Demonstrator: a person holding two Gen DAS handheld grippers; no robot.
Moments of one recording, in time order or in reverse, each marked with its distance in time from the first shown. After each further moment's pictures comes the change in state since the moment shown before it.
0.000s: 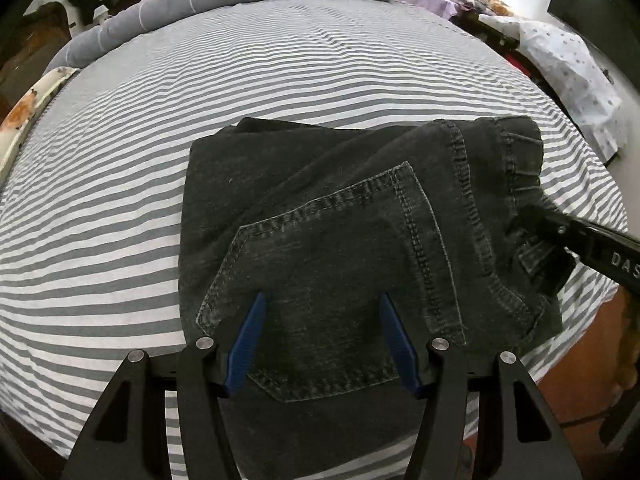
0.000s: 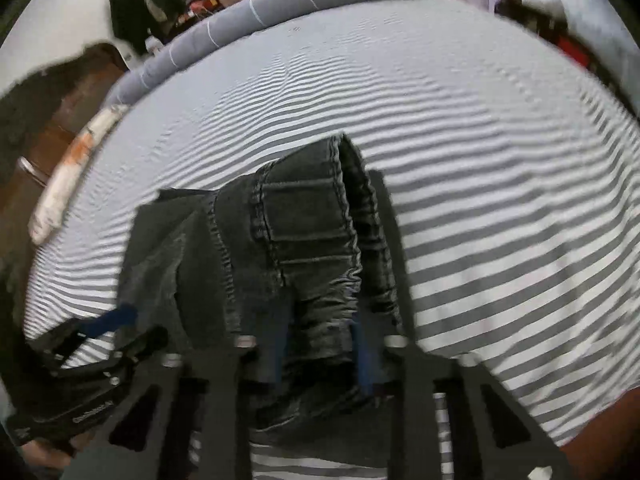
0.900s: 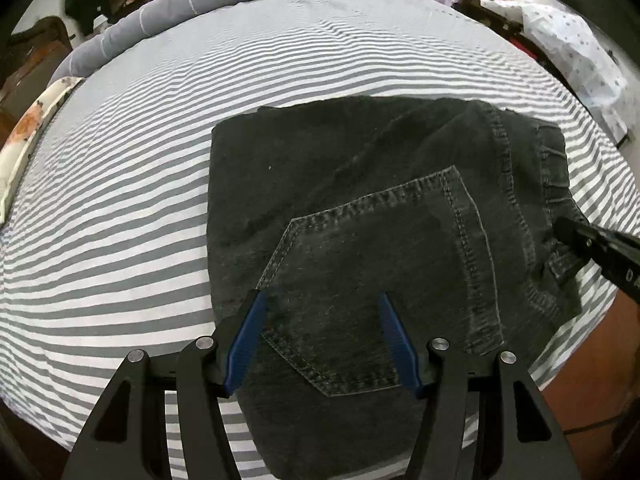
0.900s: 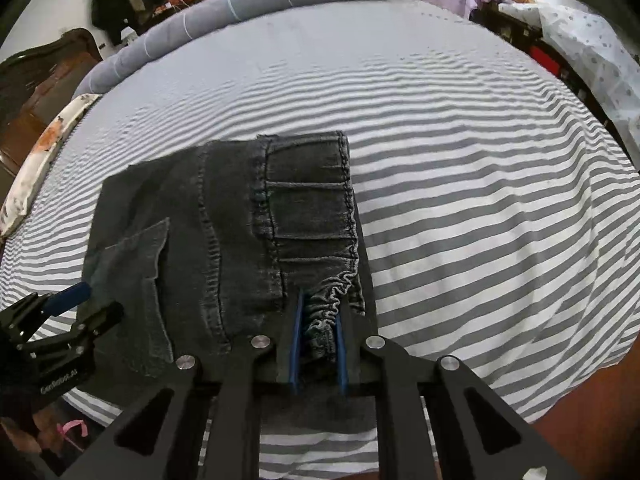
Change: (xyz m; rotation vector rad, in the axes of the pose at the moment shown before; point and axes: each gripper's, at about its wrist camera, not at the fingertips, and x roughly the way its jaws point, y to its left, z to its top) left arm 0.009 -0.001 -0.003 0.055 0.022 0.071; right arm 0.005 -0.018 -0.021 0.052 0.045 -0.091
